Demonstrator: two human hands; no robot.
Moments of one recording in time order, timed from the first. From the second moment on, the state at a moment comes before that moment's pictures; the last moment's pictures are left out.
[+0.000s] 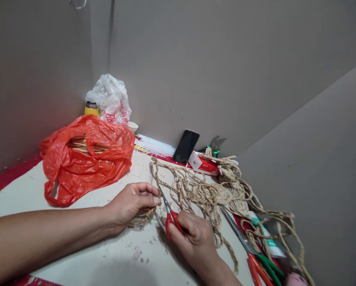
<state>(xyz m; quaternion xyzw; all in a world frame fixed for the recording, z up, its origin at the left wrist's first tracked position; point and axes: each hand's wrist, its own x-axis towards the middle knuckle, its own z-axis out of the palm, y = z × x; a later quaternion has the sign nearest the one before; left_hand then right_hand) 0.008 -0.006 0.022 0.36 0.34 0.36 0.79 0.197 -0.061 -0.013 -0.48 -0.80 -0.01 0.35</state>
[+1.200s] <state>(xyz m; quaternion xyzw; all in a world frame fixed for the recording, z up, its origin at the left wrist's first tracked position) 0.011 -0.028 0.018 0.43 0.22 0.20 0.85 0.192 -0.054 0.020 -0.56 -0.53 0.32 0.55</state>
